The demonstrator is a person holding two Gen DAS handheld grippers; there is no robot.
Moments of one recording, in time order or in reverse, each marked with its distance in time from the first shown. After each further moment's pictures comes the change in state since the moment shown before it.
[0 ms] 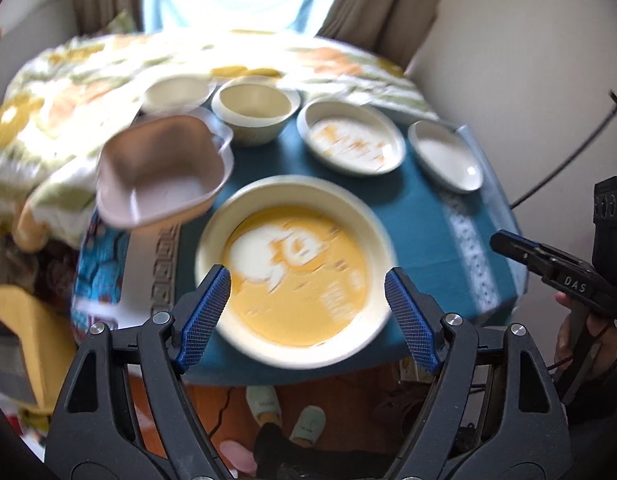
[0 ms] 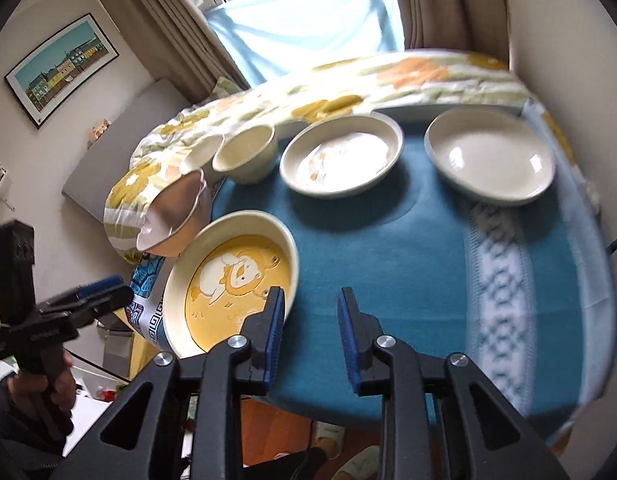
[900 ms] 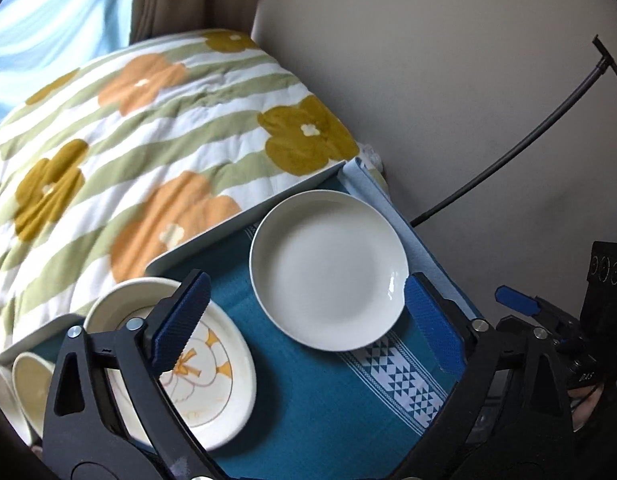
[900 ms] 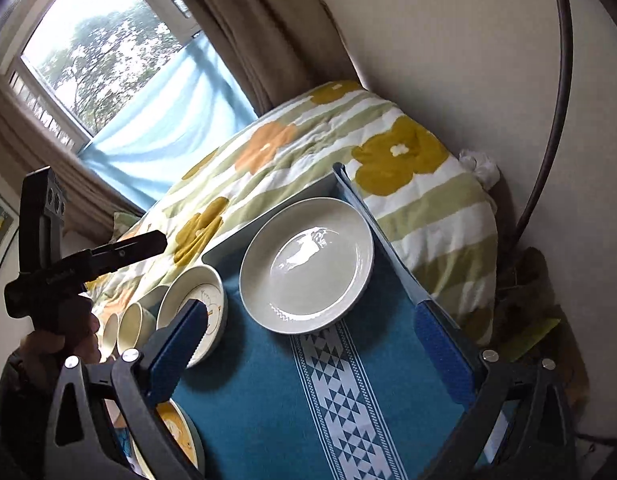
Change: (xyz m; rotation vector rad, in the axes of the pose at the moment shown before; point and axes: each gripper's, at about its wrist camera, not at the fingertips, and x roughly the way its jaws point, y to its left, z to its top) left arm 0.246 -0.197 0.241 0.413 0.255 -0.338; right arm -0.009 -0.185 0.074 0.552 -0.171 -0.182
